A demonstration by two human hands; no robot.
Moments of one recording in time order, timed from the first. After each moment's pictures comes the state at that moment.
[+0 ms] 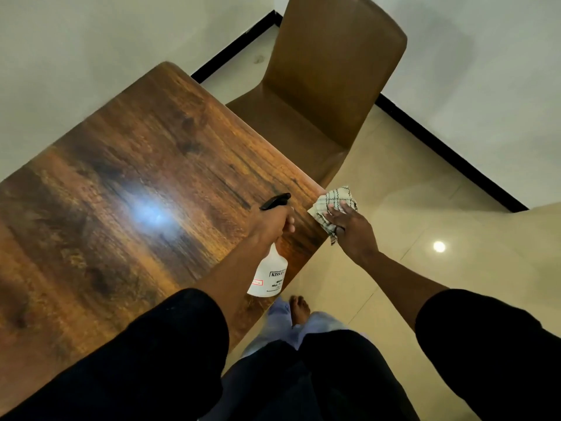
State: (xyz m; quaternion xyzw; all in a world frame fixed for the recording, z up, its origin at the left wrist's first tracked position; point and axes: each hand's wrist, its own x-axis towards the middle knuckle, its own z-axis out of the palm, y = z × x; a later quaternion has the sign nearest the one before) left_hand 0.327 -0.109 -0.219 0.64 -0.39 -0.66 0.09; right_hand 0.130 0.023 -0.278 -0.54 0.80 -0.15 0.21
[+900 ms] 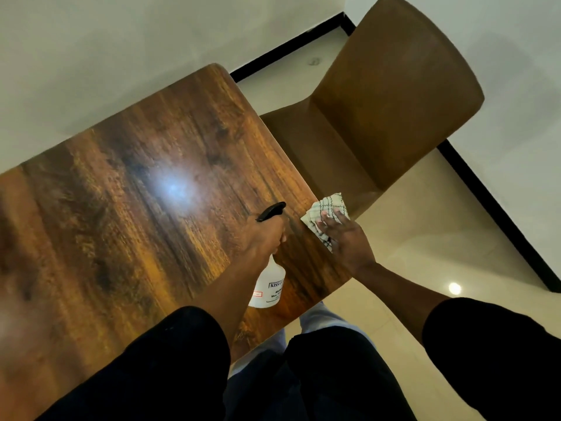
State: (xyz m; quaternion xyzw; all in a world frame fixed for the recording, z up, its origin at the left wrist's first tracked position) left_hand 0.314 -0.182 -0.221 0.72 -0.29 -0.61 0.14; right_hand 0.098 -0.099 -0.291 -0.71 0.67 -0.08 0.22
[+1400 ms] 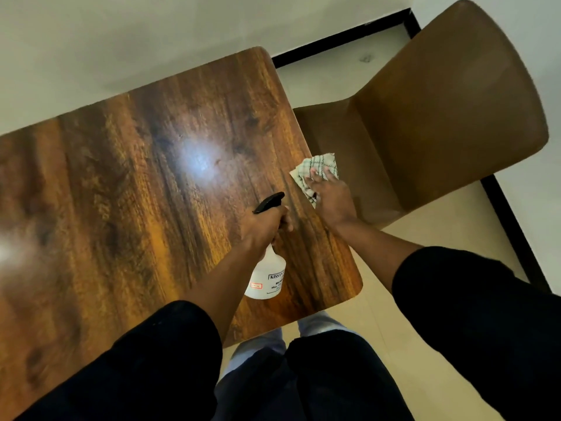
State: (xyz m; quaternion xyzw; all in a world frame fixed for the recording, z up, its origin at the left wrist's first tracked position) left_hand 0.317 -0.198 -0.205 0.73 -0.23 -0.60 0.24; right_hand 0.132 -0.254 -0.299 -0.74 0.62 -0.03 0.24
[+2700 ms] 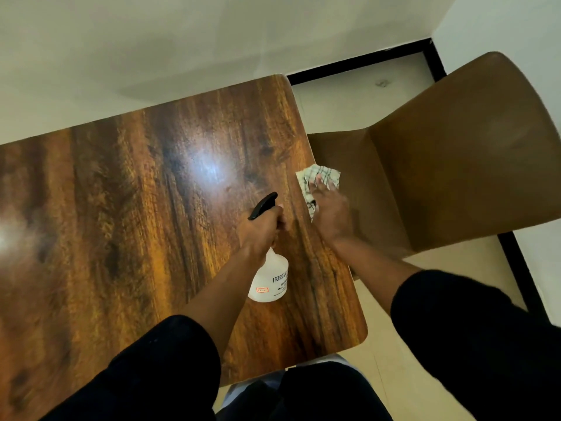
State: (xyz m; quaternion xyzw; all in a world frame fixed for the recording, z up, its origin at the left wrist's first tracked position) left_hand 0.329 -0.265 -0.205 0.75 -0.18 -0.56 0.31; right_hand 0.161 -0.312 -0.287 -0.72 0.65 -0.08 0.23
